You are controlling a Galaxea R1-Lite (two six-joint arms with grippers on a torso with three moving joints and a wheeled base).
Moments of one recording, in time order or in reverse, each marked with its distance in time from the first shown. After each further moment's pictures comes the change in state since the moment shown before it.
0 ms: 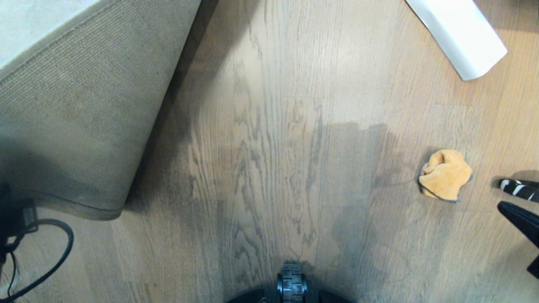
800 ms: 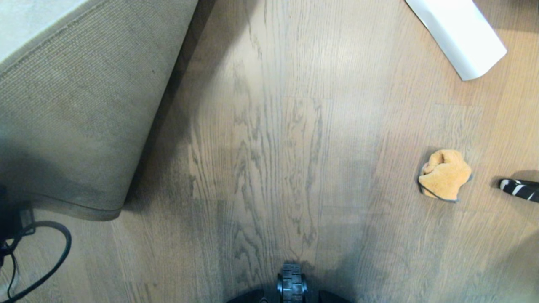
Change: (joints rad) left arm 0.001 -0.014 0.011 0.003 0.014 -0.001; right arm 0.006 -0.763 -0.070 1.077 -0.243 -0.087
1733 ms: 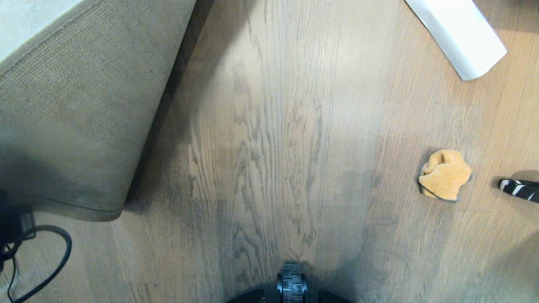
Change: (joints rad) left arm -0.001 -0.006 0.018 0.001 0.000 0.000; right arm 0.000 -0.035 0.070 -0.014 -0.261 0.090
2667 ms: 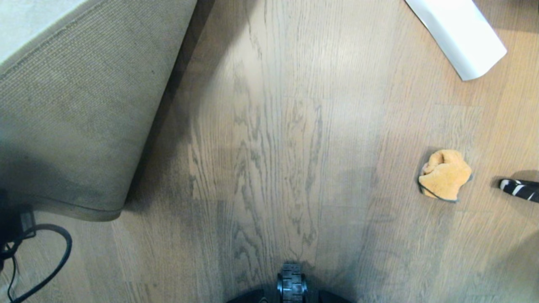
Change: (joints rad) left arm -0.002 0.002 -0.004 -0.002 -0.001 0.000; right arm 0.171 0.005 0.000 -0.048 0.003 0.005
